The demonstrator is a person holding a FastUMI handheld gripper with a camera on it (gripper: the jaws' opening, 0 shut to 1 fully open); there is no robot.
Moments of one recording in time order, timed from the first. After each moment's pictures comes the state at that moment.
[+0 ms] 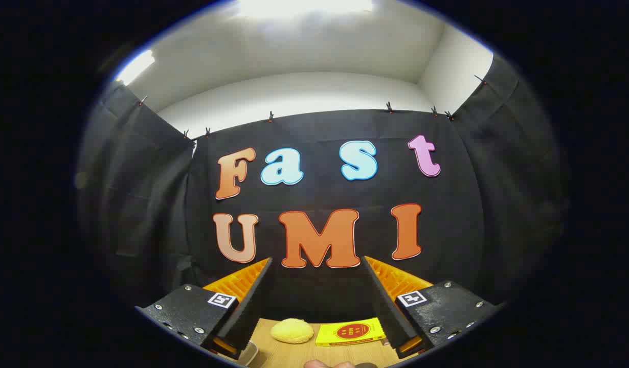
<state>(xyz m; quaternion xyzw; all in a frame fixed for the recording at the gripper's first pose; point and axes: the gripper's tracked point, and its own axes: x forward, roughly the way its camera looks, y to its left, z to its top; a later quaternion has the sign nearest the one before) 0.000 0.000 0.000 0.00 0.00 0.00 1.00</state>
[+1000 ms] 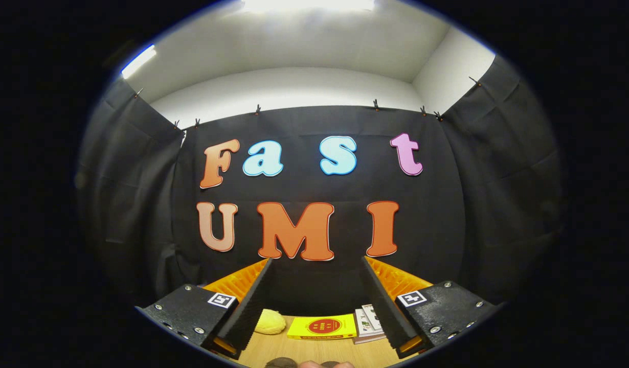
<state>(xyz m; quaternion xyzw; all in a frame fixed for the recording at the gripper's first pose) -0.020 -0.076 -0.012 -0.03 0.02 -0.02 1.00</state>
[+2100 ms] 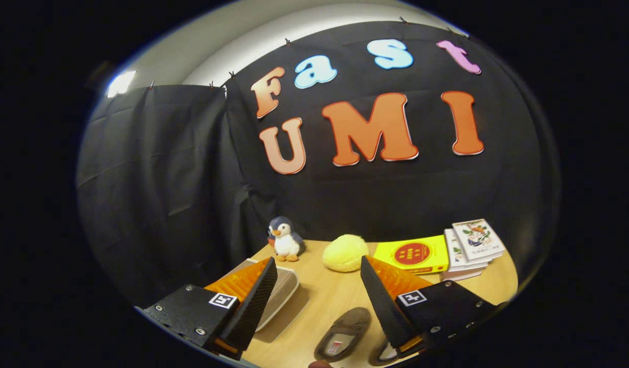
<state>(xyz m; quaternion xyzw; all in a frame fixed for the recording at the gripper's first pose) -0.061 0.061 -0.215 0.09 0.29 0.22 0.93</state>
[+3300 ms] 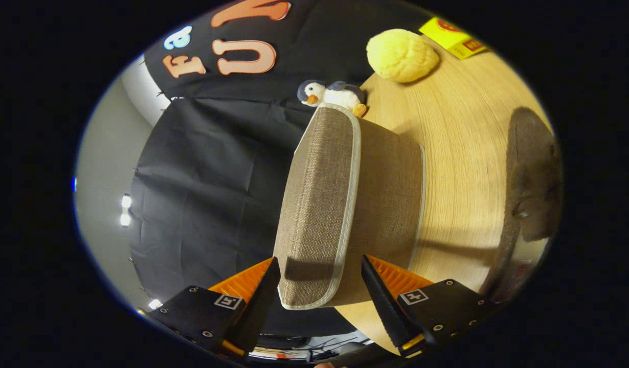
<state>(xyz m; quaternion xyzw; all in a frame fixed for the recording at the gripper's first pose) -0.172 0.198 -0.397 0.45 0.58 0.34 0.59</state>
